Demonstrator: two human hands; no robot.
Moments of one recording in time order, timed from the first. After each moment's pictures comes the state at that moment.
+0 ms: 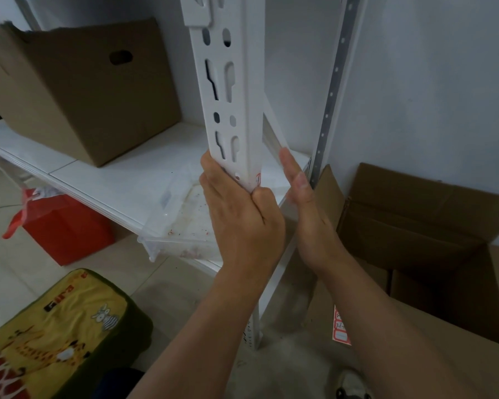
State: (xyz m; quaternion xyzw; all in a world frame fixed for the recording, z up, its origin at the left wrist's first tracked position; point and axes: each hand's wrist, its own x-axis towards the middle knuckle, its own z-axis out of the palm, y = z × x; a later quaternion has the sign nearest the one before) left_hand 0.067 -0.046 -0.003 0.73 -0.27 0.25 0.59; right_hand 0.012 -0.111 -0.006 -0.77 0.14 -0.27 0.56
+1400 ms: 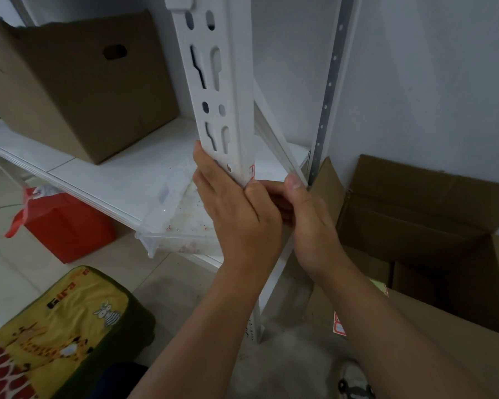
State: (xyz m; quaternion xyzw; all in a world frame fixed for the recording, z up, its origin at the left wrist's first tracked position) left_hand 0.064 -0.048 -0.007 0.69 -0.28 0.22 0.63; right_hand -0.003 -0.094 0.002 -0.71 0.10 -0.30 0.63
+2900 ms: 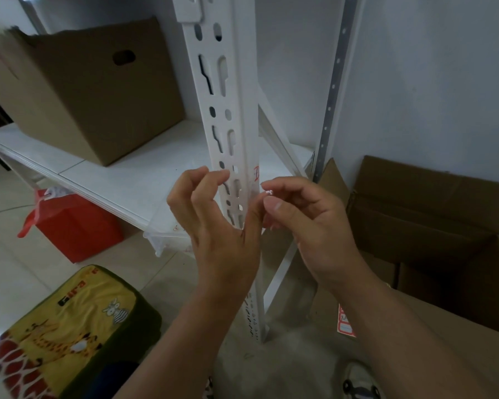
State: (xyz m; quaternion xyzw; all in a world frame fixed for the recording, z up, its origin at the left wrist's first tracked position) left_hand 0.067 -0.006 -0.011 0.68 -0.33 0.35 0.56; right_hand -0.012 -0.092 0.004 -0.68 0.04 -0.35 0.65
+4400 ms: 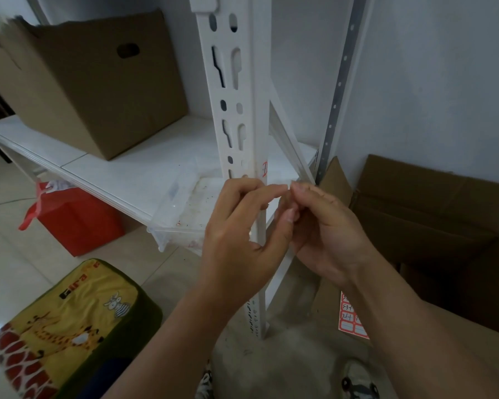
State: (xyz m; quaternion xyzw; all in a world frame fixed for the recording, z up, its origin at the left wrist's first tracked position) left_hand 0.065 0.009 -0.004 0.65 -0.51 0.25 0.51; right_hand -0.011 -0.101 0.004 -0.47 0.07 -0.18 0.86
